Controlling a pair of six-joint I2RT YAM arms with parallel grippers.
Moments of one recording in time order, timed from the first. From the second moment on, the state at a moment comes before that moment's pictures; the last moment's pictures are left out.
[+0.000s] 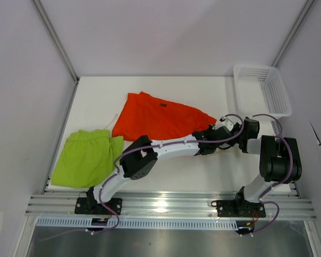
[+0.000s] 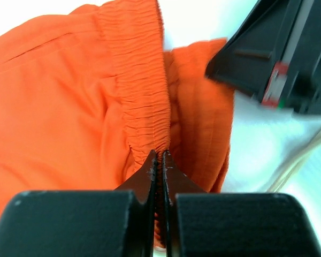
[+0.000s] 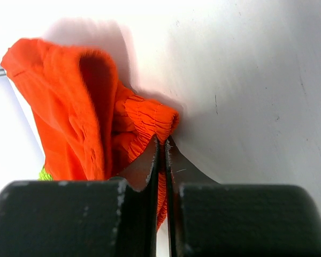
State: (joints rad) left arm -1.16 2.38 1.99 -0.45 -0.61 -0.16; right arm -0.11 1.64 0.57 0.35 -0.41 0.84
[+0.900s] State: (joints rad) left arm -1.23 2.20 1.79 -0.43 -0.47 -0.28; right arm -0.11 1.65 0.58 0.35 -0.41 0.84
